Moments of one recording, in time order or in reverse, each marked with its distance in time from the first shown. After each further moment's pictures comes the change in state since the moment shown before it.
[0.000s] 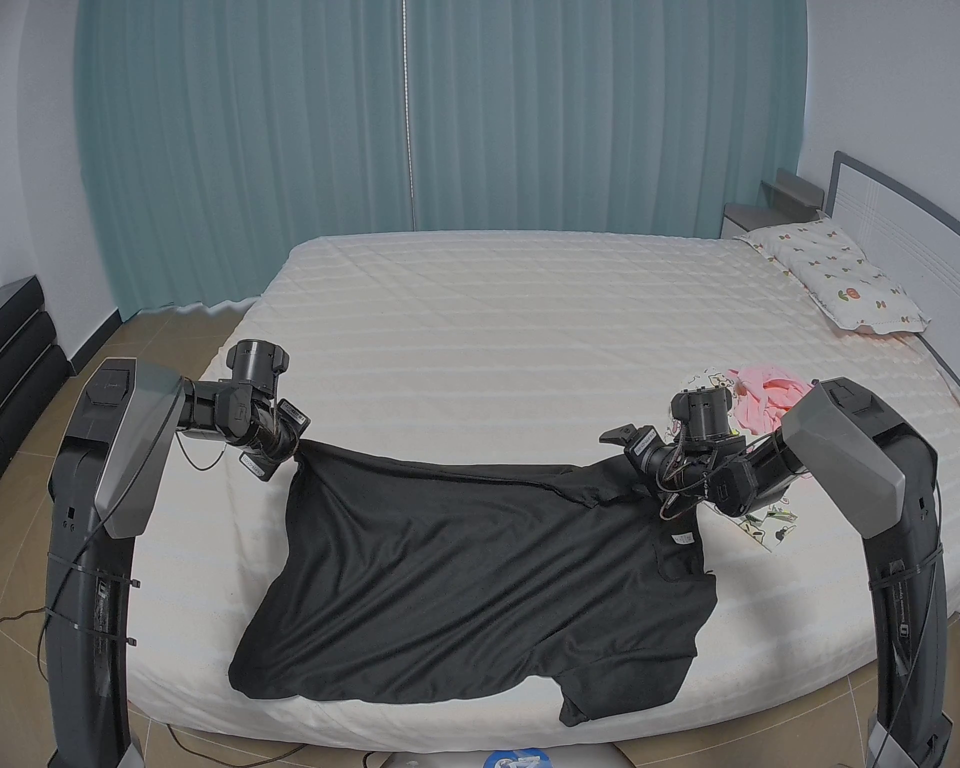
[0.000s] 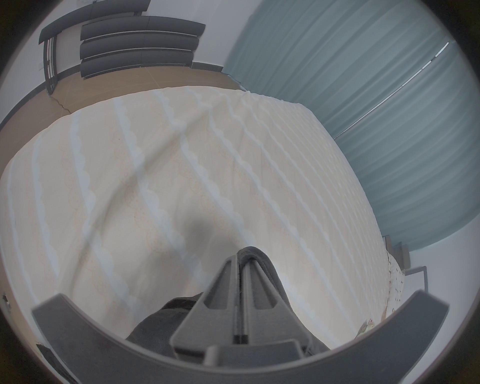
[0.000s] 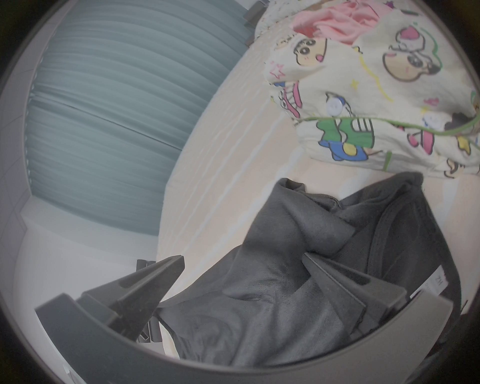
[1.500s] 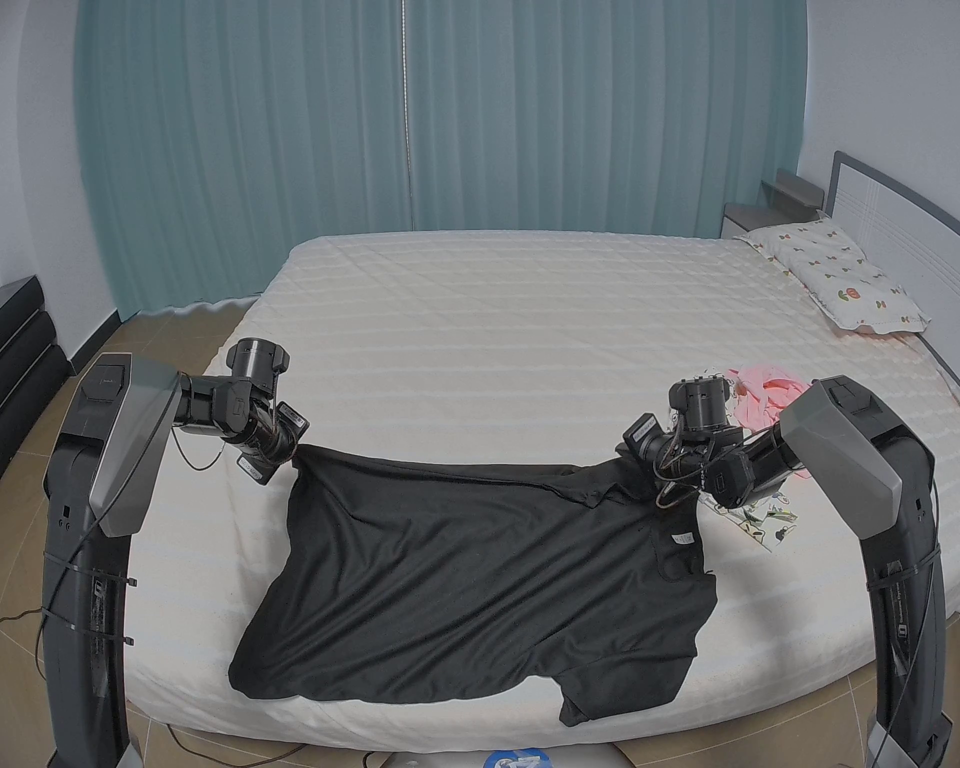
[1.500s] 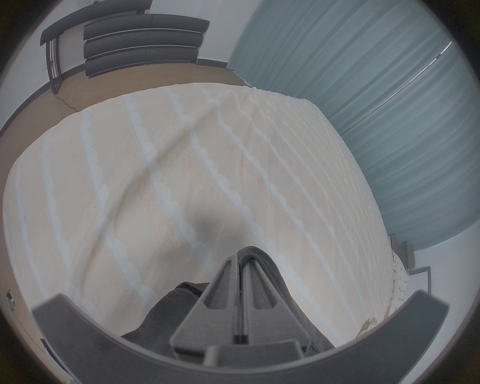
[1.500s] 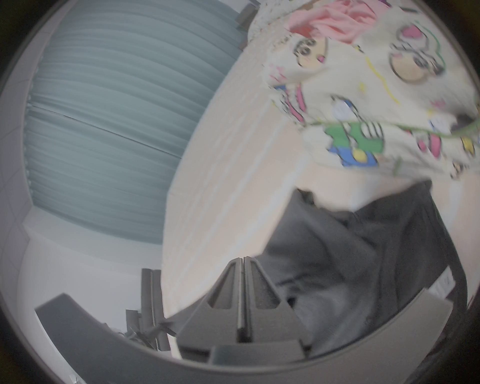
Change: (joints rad) left arm -0.001 -0.024 0.010 0.066 0.002 -0.006; right arm -0.011 -0.013 -0.033 -0.115 -0.029 0.035
